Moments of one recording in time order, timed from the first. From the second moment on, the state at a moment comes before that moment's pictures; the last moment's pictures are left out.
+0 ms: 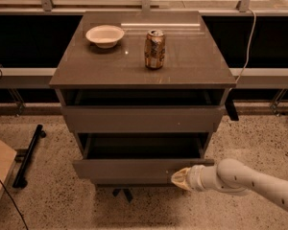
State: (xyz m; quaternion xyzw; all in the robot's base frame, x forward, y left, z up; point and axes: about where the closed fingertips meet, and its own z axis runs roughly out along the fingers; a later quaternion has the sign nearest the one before) arm 0.530 -0.155 0.403 -0.53 0.76 0.18 0.34
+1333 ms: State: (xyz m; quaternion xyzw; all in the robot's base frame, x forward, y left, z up) arm 0.583 -0.123 0.408 -0.53 0.73 0.18 0.40
